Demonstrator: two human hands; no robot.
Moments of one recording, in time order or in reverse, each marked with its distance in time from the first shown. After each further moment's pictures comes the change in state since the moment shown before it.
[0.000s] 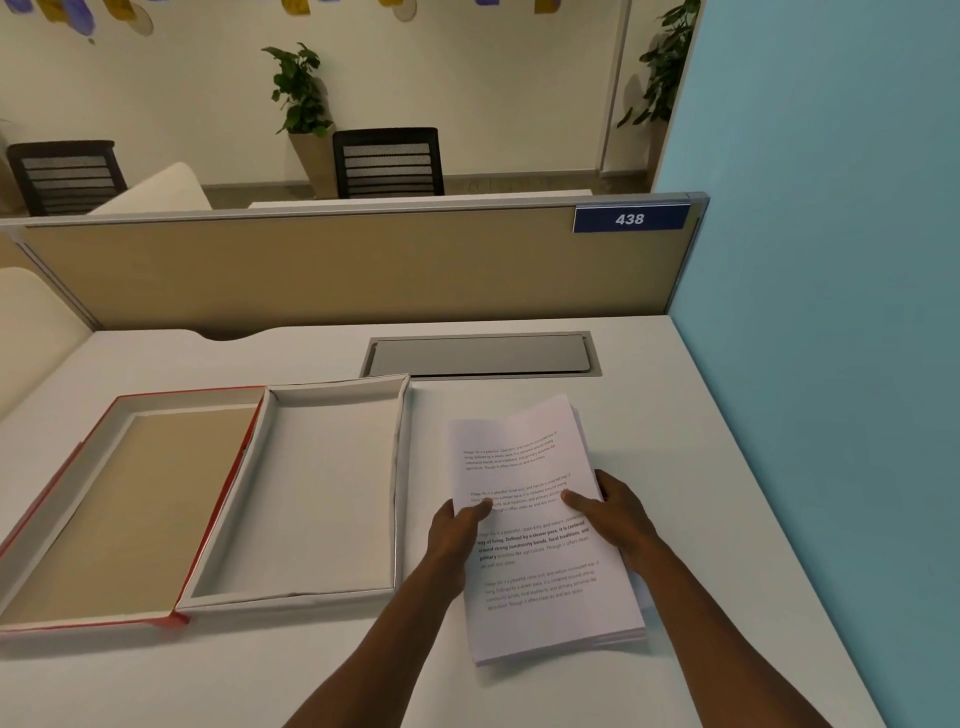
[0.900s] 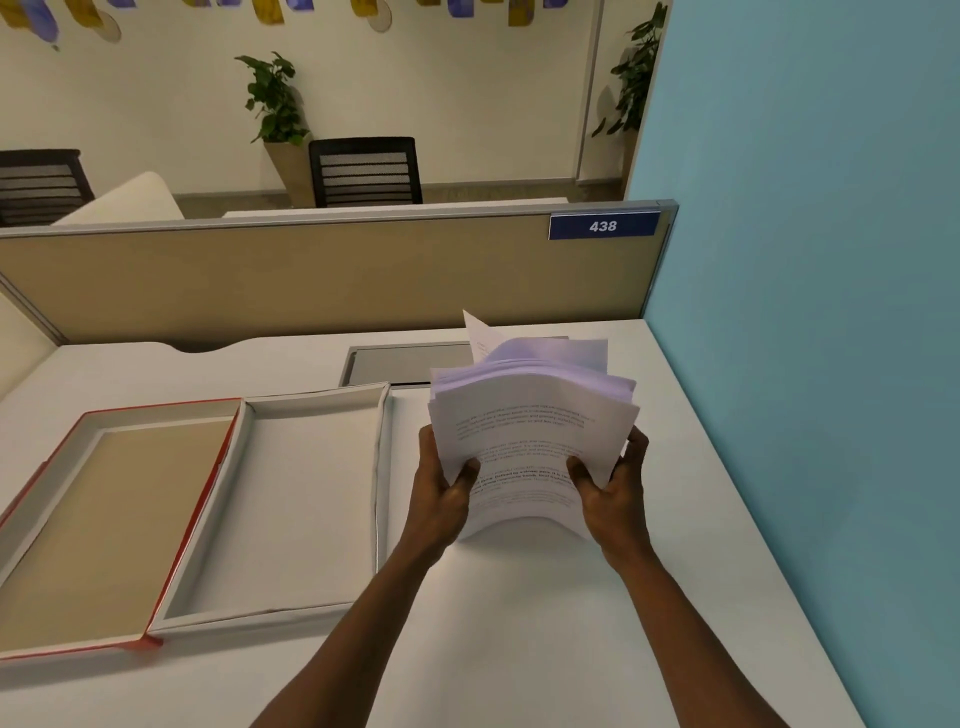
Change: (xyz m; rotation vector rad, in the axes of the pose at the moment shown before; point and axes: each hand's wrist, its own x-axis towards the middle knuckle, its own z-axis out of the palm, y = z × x) left_hand -0.030 0.057 0.007 0.192 -0.118 0.782; right_hand -0.032 -0.037 -0.001 0.352 0.312 -0.458
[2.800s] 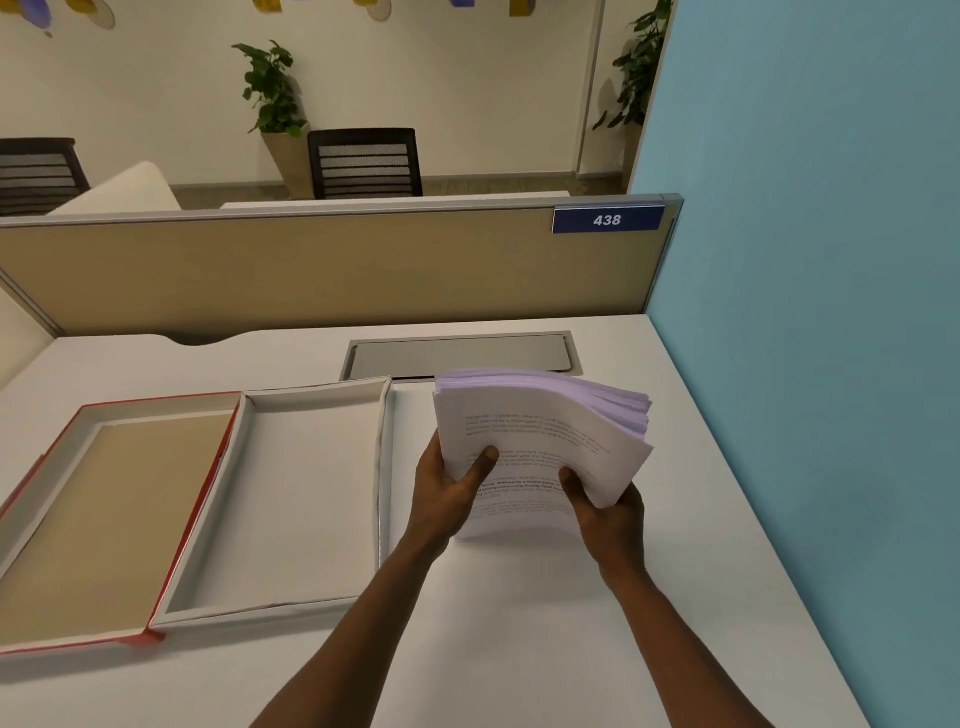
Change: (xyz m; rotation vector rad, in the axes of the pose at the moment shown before) left_hand 0.006 -0.008 0.001 -0.057 0.067 -0.095; right_hand -0.025 0.017 0.008 -0.036 0.111 -0.007
